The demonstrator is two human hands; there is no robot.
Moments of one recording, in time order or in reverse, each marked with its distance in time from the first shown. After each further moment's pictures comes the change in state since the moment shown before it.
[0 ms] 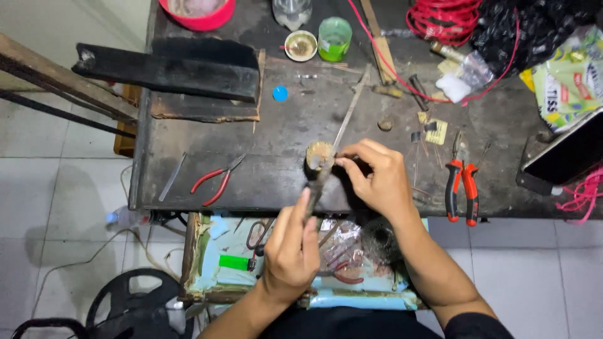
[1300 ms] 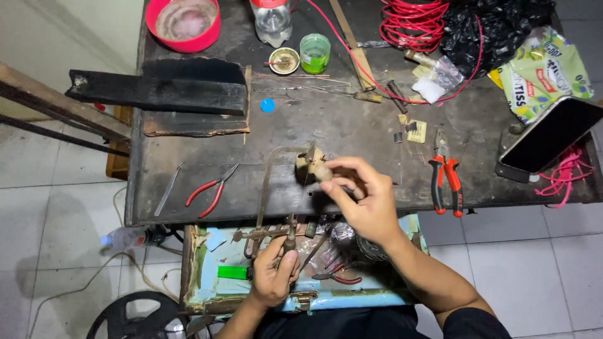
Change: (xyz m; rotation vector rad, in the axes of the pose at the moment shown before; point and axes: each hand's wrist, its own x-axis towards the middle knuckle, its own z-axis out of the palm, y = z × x) left_hand -0.075 -0.054 -0.006 -0.684 -0.199 -0.369; right_hand -0.030 -0.043 0.004 0.460 0.136 0.295
